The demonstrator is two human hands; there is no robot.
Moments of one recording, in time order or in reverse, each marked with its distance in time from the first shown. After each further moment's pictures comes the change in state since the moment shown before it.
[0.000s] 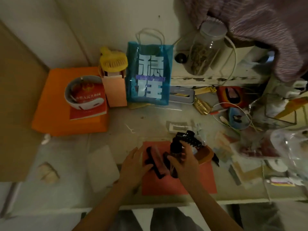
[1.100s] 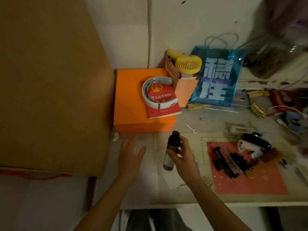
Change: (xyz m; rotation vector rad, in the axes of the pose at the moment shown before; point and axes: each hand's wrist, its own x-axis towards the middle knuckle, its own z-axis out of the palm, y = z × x) left_hand -0.017 -0.183 -0.222 -0.262 0.388 0.012; right_hand -0.041 -0.099 0.275 0.102 -0.085 -0.045
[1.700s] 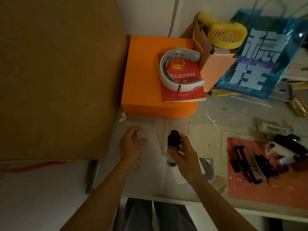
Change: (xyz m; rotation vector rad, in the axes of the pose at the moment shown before) left_hand 0.030 -0.068 0.023 -0.254 0.062 -0.306; right_hand 0.018 0.057 0.028 -0.004 -0.215 0.126
